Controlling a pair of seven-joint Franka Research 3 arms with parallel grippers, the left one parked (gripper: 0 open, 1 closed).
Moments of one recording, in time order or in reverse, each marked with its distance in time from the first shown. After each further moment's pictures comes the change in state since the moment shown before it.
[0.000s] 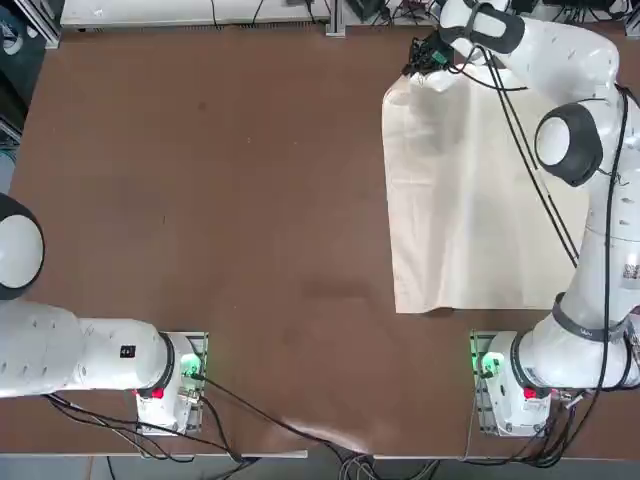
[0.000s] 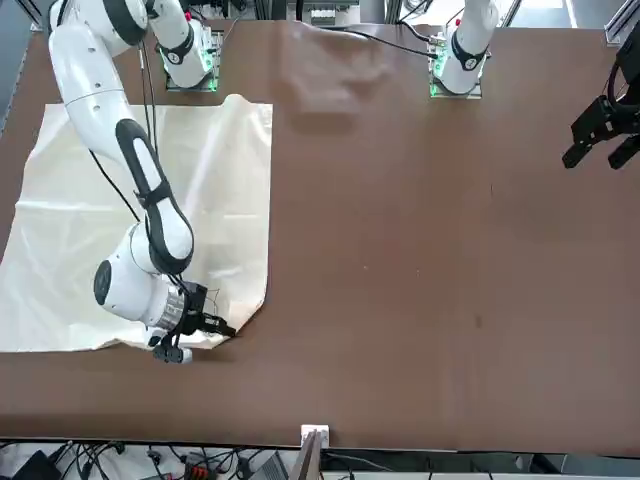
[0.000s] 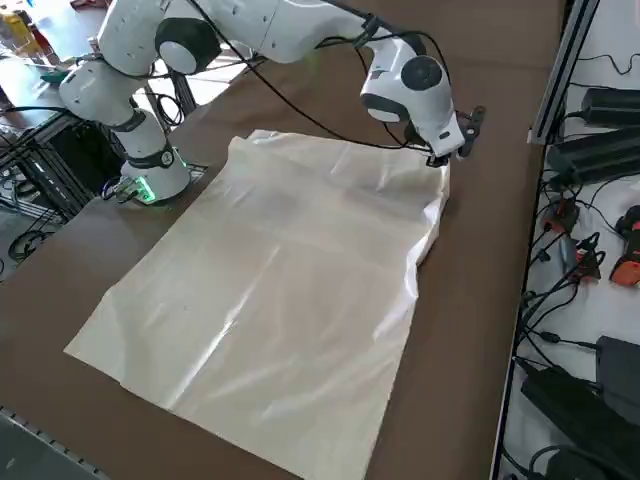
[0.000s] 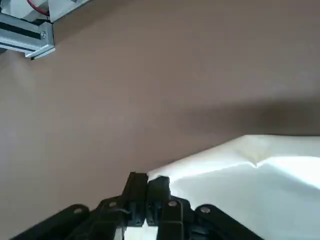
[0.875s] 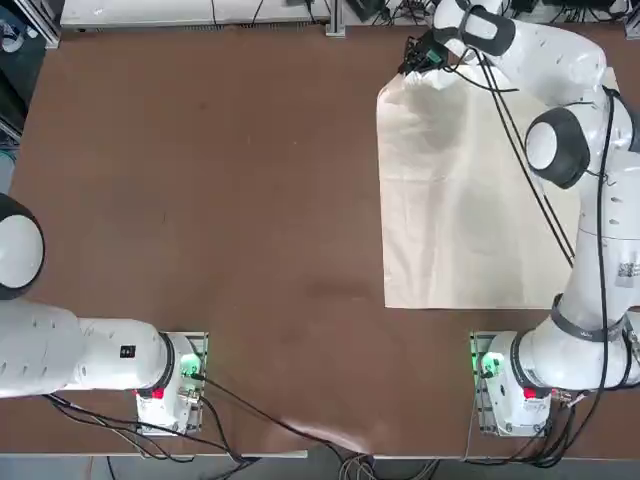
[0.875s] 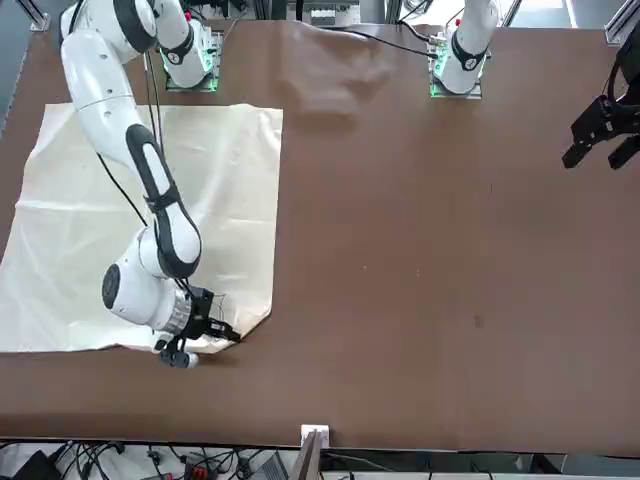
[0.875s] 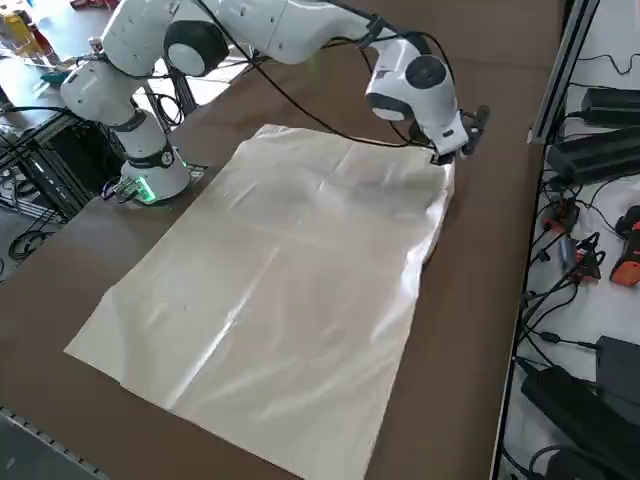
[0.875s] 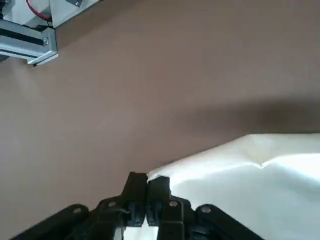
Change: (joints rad) arm 0.048 0.029 -0.037 0.049 0.028 0.002 0.030
